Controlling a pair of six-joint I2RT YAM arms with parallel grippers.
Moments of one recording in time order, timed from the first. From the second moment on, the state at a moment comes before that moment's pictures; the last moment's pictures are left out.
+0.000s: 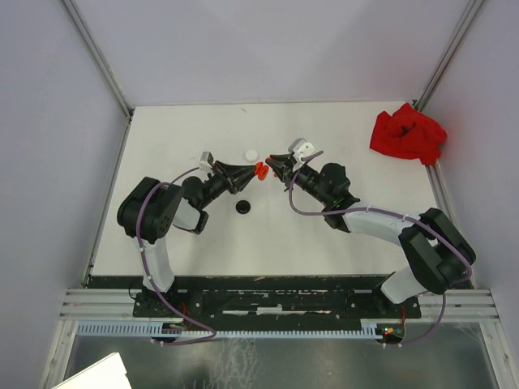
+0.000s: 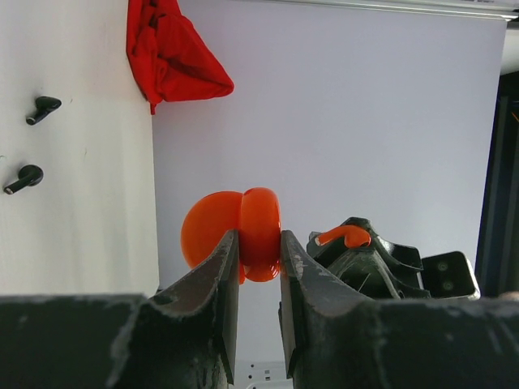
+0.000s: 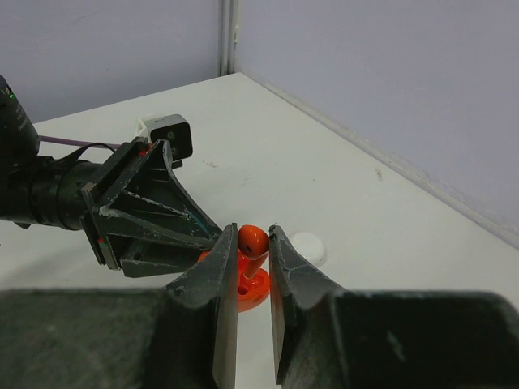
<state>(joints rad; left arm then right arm) -0.32 1.93 0.56 1.52 0.51 -1.72 0.65 1.50 0.74 0.88 -0.21 -0.10</state>
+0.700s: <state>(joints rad) -0.33 1.93 0.56 1.52 0.52 -1.72 0.65 1.55 0.71 0.99 -0.23 -0.12</state>
